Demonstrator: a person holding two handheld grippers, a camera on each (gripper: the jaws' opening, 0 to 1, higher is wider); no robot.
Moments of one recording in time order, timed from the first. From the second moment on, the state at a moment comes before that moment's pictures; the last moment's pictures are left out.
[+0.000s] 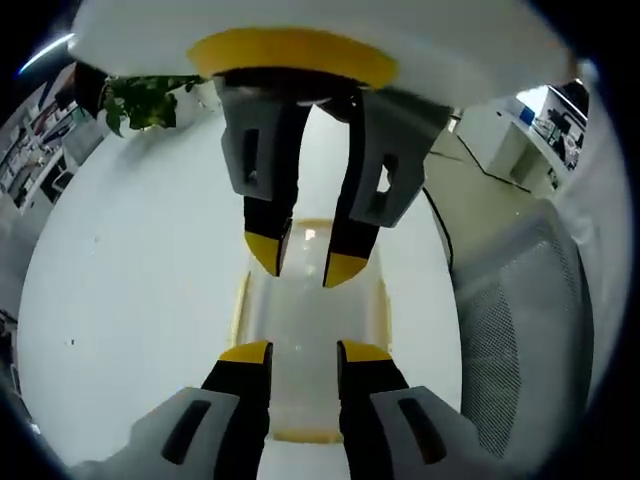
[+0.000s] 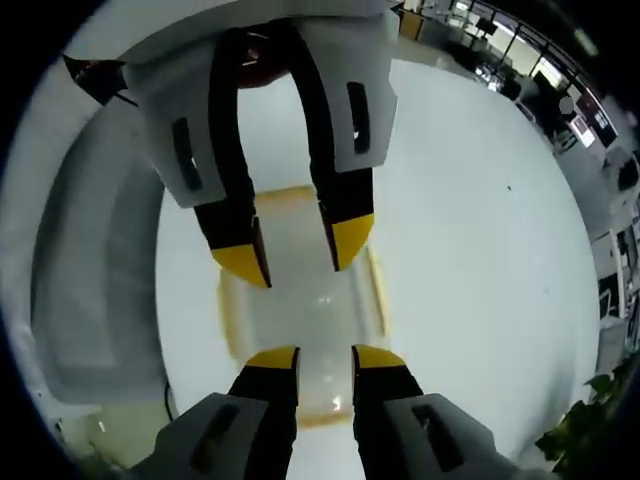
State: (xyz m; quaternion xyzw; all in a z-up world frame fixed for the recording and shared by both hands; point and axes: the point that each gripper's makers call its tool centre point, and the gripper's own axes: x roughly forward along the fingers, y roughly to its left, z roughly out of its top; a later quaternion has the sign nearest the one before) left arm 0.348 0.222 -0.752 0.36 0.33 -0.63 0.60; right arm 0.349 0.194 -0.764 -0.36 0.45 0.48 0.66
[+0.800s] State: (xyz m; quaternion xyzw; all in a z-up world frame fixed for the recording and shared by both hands) left arm 0.343 0.227 -0.753 0.36 0.34 -0.63 0.60; right arm 0.353 0.199 -0.762 -0.36 0.44 0.49 0.66
